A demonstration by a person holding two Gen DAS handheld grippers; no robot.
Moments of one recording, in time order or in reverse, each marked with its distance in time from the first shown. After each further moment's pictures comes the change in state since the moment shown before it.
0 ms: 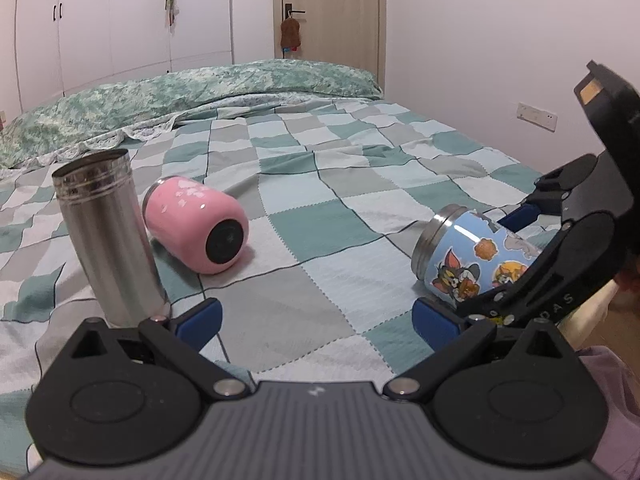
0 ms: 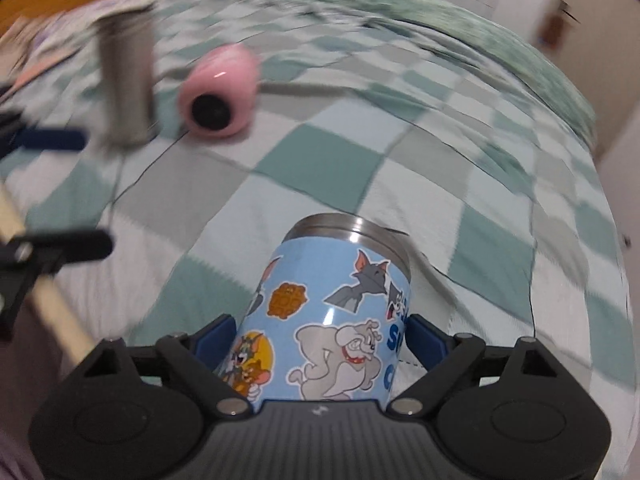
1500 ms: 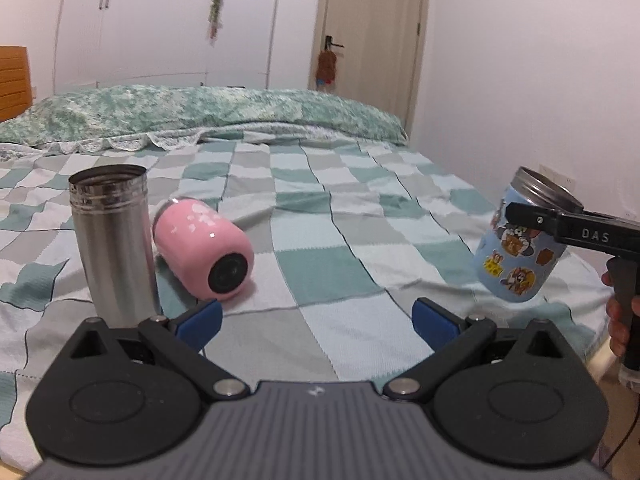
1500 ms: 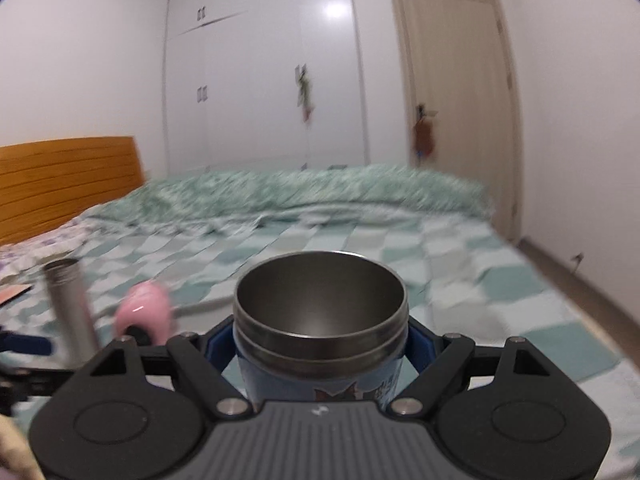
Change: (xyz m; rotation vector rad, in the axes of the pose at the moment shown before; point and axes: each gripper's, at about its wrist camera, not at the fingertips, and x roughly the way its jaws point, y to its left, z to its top) left arm -0.002 -0.001 0.017 -0.164 -0.118 0.030; right arm -0.051 -0.099 -0.051 0.415 -0.682 -0.154
